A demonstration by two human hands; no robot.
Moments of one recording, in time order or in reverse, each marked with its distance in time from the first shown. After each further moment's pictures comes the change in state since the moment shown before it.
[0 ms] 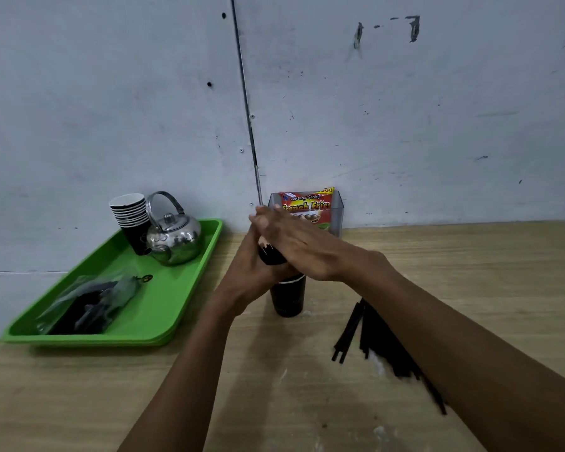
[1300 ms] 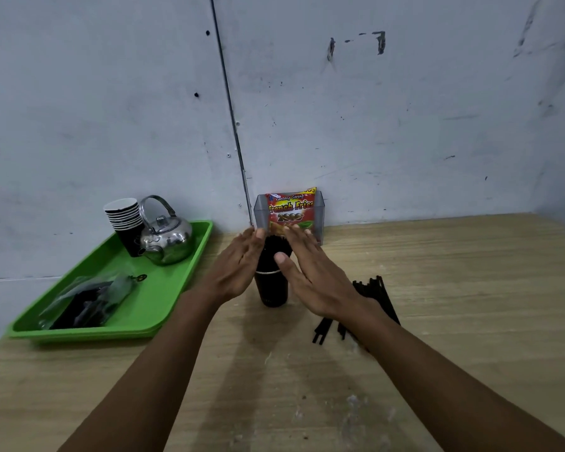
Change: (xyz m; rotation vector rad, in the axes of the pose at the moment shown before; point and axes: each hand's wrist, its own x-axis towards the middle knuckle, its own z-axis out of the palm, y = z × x) left_hand -0.008 0.008 -0.004 0.463 -0.065 -0.166; right_hand -0.058 0.032 0.046 0.078 0.273 0.175
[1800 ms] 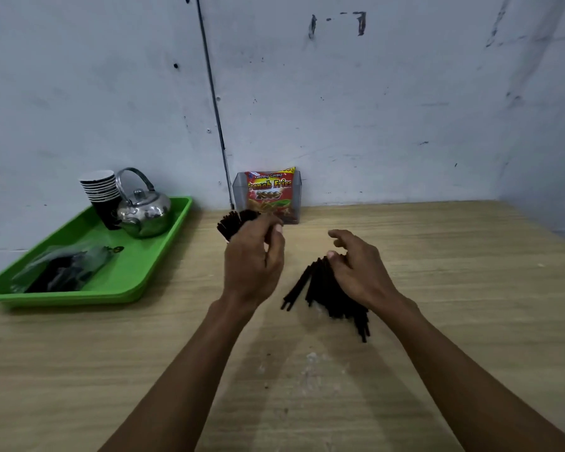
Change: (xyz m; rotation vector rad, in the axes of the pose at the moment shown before) left_hand -0.046 0.055 0.072 -0.082 0.590 0.439; right_hand -0.071 0.061 -0.048 0.015 0.234 0.232
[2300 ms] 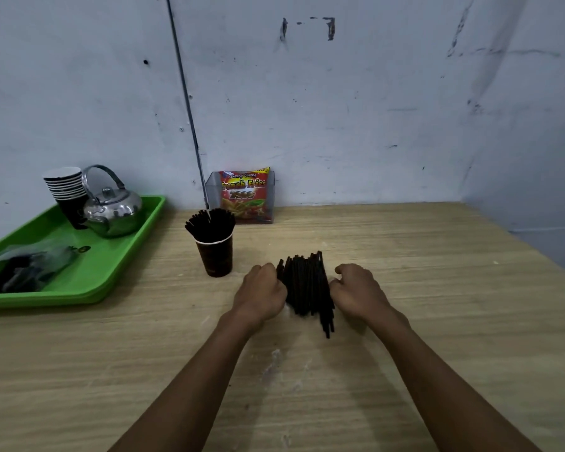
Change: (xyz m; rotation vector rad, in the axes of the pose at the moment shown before) left_hand -0.034 0.004 0.060 0.305 -0.710 -0.530; right_hand -0.023 0.030 -0.022 -0.265 -0.157 0.304
